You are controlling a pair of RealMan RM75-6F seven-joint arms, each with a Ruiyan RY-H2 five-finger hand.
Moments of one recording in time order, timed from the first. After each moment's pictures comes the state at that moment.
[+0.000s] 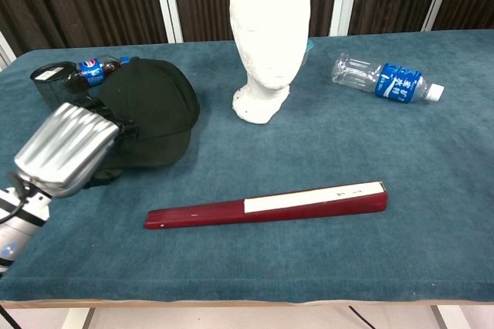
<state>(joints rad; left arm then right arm) -0.51 -2.22 -0.03 -0.20 1.62 1.62 0.10 0.16 -1.02 -0.04 -1.64 -1.50 1.31 0.04</state>
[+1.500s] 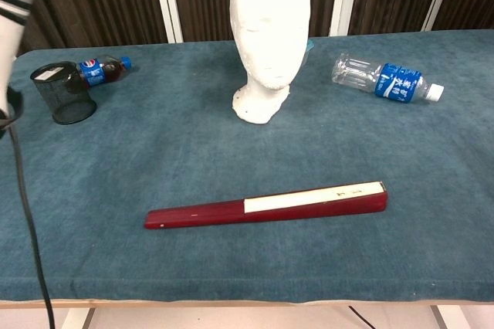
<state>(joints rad) -1.01 -1.80 -0.30 -0.65 1.56 1.76 0.37 0.16 -1.00 -0.03 -1.64 -1.45 1.22 0.04</state>
